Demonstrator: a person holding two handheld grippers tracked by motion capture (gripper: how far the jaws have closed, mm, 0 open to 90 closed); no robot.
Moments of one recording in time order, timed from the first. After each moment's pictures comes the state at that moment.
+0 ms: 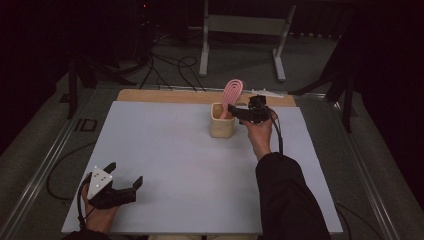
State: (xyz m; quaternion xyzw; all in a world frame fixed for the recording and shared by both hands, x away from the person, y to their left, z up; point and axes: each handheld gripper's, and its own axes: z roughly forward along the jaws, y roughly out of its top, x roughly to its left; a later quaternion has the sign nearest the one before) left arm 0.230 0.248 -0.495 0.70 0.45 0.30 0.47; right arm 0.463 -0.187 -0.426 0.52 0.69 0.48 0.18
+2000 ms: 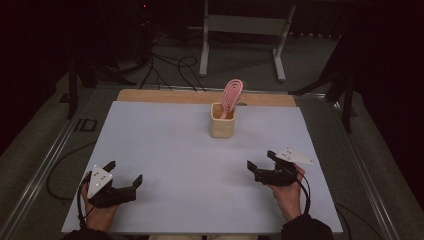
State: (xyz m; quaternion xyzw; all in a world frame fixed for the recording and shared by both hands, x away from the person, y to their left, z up) left arm 0.231 0.248 -0.492 0.70 0.45 0.31 0.47; right arm 0.292 -0.247 -0.474 0.45 0.72 0.49 0.20
